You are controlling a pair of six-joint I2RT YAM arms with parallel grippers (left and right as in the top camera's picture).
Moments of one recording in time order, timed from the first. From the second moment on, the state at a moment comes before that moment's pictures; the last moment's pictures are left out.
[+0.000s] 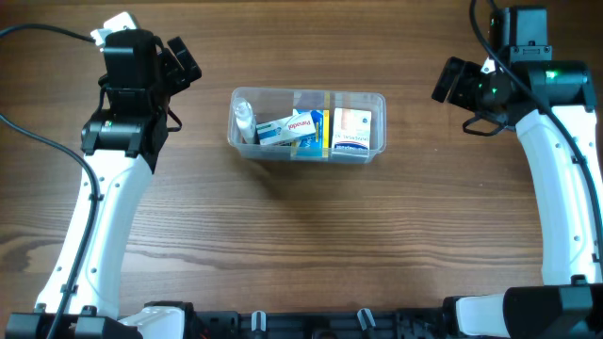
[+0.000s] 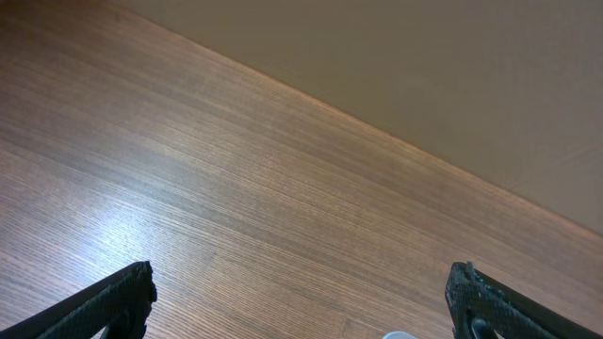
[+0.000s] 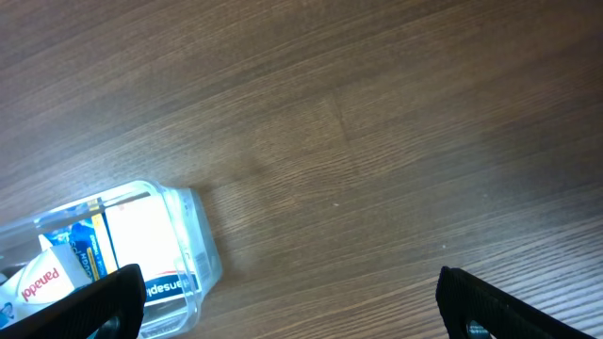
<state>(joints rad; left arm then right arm) -0.06 1.42 1.25 -0.42 -0.25 -0.44 0.03 1.57 1.63 -1.16 0.11 0.40</state>
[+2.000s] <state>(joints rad) -0.06 1.42 1.25 -0.43 -0.25 -0.44 0.11 0.03 0.07 0.00 0.26 0.54</state>
